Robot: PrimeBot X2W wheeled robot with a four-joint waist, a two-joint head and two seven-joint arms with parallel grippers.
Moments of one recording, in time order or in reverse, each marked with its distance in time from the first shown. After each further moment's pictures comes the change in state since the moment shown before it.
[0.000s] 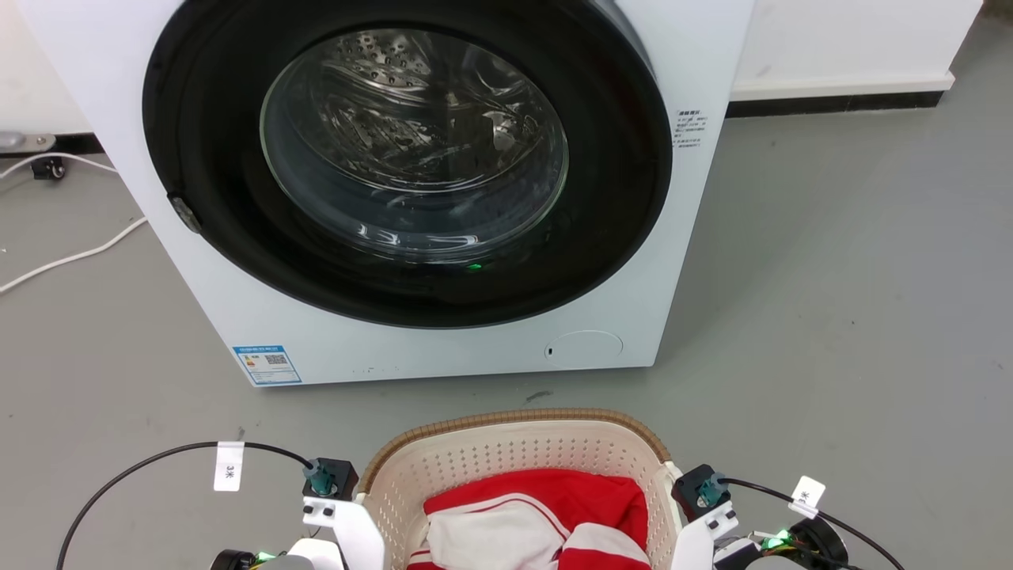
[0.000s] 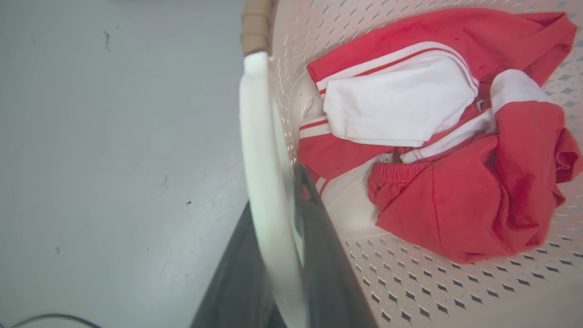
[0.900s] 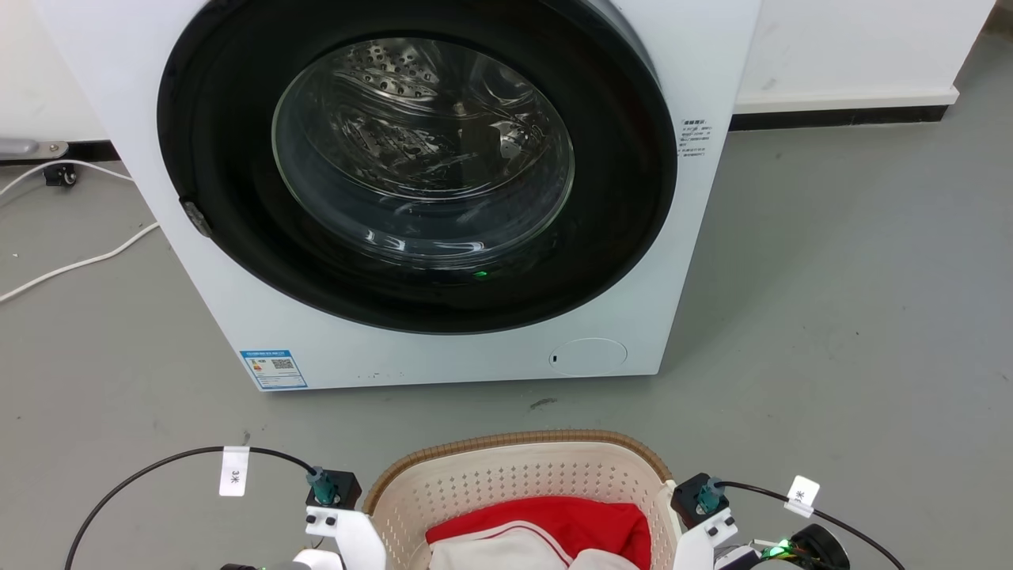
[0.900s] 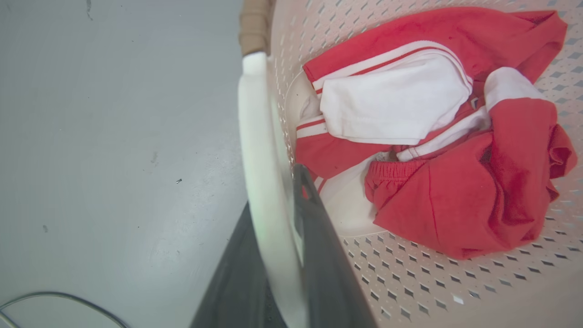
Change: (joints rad) left arm 0.003 0.023 -0.132 -0.027 -0.152 0.003 0.079; right arm -0.006 -0.026 0.157 -0.014 0.153 0.000 0.069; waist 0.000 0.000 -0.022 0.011
